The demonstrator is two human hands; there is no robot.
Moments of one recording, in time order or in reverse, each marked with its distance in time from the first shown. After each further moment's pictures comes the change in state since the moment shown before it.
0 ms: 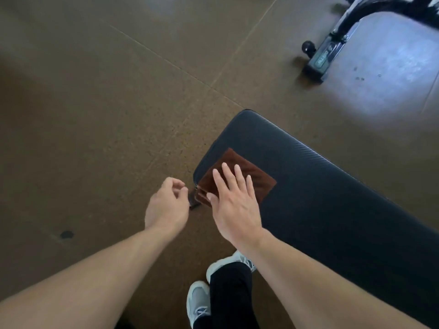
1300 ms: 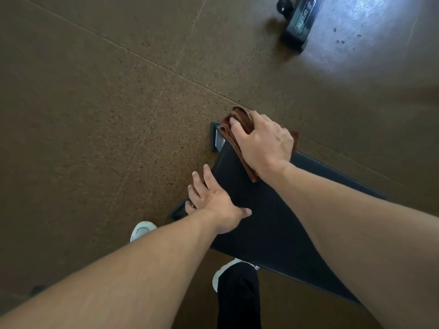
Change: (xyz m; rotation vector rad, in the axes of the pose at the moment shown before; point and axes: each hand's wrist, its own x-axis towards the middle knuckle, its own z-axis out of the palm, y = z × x) left_hand 0.112 0.110 0.062 0.345 -0.631 -0.056; right_hand 0.203 0.068 -0.077 -0.014 0.322 0.463
